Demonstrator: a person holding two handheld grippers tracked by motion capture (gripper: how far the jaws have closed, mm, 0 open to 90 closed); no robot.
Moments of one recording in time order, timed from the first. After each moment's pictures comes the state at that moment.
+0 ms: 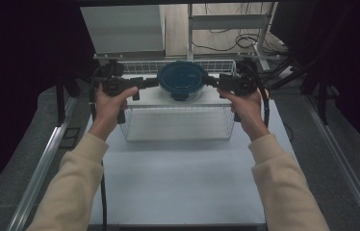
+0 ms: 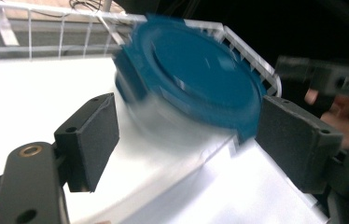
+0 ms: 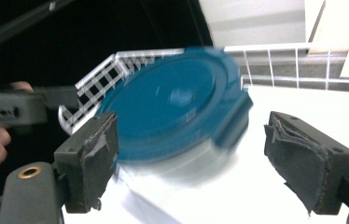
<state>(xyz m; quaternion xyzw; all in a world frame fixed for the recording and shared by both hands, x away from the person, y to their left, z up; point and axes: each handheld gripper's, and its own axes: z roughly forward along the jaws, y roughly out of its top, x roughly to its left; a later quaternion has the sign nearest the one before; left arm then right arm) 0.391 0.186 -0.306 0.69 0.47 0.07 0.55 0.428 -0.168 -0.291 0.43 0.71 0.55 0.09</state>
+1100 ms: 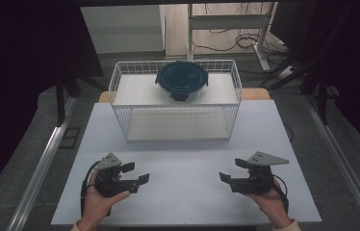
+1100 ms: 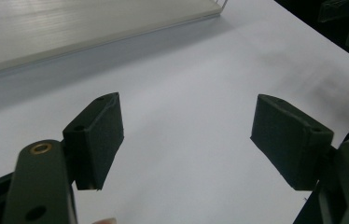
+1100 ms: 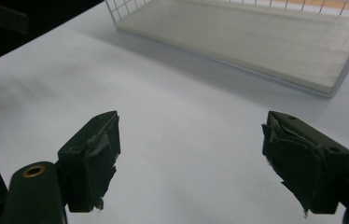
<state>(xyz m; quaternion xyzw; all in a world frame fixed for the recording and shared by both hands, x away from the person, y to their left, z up) 0.229 0.189 -0.466 0.75 0.45 0.09 0.47 0.268 -0.232 -0.456 0.37 0.79 0.47 0.12</state>
